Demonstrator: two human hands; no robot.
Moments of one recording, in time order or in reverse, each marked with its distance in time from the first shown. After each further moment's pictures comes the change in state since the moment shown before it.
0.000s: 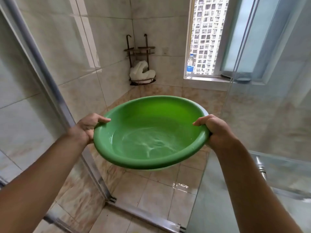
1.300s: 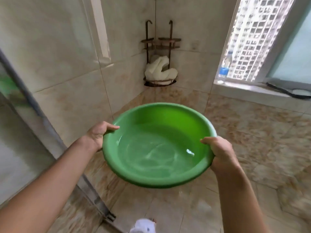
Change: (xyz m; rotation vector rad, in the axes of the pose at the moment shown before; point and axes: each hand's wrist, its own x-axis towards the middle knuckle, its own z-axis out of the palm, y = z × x) left_hand 0.270 0.052 -0.047 -0.154 0.115 -0.065; right_hand 0.283 0.035 0.111 -0.091 0.148 0.016
